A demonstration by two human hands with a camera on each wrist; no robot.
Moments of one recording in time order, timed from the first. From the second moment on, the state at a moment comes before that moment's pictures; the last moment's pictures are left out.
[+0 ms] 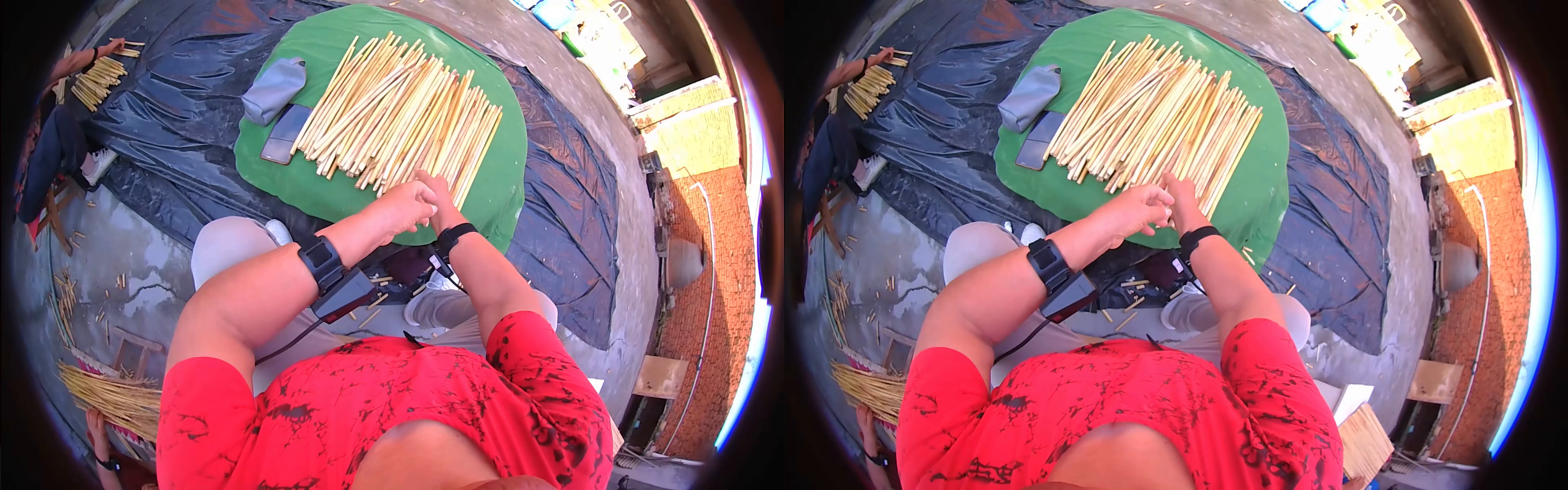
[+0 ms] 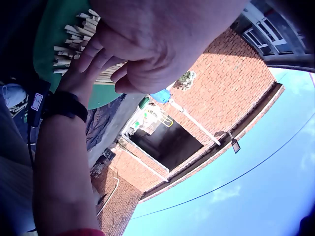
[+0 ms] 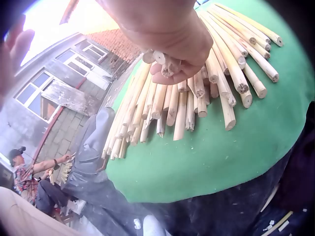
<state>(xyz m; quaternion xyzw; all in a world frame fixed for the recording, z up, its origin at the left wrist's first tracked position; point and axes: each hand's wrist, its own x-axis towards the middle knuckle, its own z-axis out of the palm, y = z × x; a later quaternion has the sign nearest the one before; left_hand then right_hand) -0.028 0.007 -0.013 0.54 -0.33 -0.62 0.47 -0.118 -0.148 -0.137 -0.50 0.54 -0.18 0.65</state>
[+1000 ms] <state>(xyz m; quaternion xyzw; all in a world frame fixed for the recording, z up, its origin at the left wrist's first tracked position) -0.047 0.022 -0.014 0.54 -0.53 -0.50 0.42 -0.102 -0.121 -0.142 -0.58 0.56 -0.28 0.52</state>
